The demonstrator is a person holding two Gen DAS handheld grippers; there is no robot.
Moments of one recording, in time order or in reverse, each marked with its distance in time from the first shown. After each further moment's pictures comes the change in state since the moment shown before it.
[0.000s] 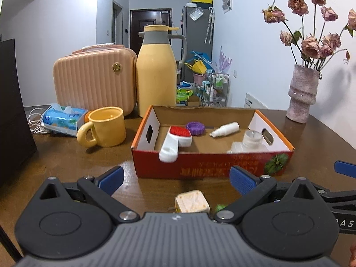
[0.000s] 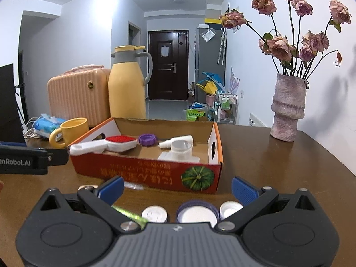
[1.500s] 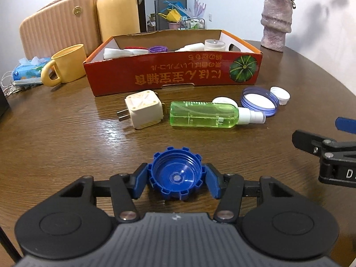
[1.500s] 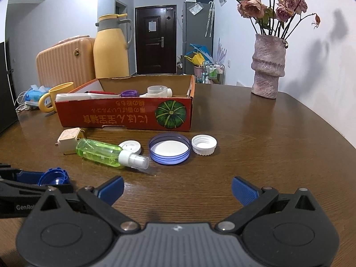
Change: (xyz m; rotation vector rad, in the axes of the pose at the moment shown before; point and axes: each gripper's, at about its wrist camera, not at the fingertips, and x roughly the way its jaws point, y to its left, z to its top) left arm 0.013 -0.048 -0.088 0.104 0.267 -0.084; right arm -0.026 -0.031 -0.071 0.037 0.149 -0.053
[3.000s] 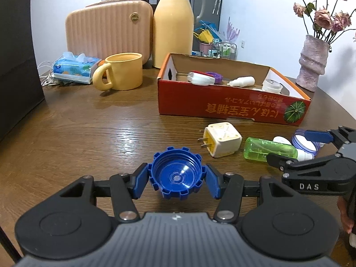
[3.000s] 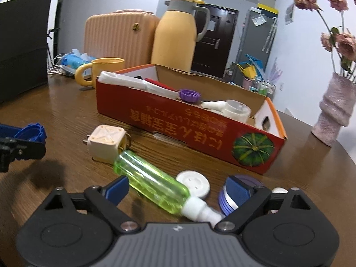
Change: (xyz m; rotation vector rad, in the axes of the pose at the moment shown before) left arm -0.019 0.096 0.009 -0.155 -0.100 0.075; right arm 0.078 0.085 0.038 -0.302 0.011 0.153
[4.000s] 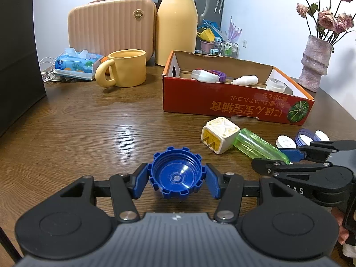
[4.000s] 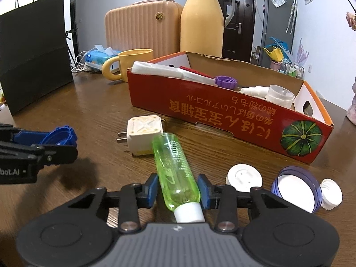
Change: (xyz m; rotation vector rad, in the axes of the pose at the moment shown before) left arm 0.004 0.006 -0.002 -0.010 0.008 -0.001; right arm 0.017 0.019 0.005 0.053 0.070 0.189
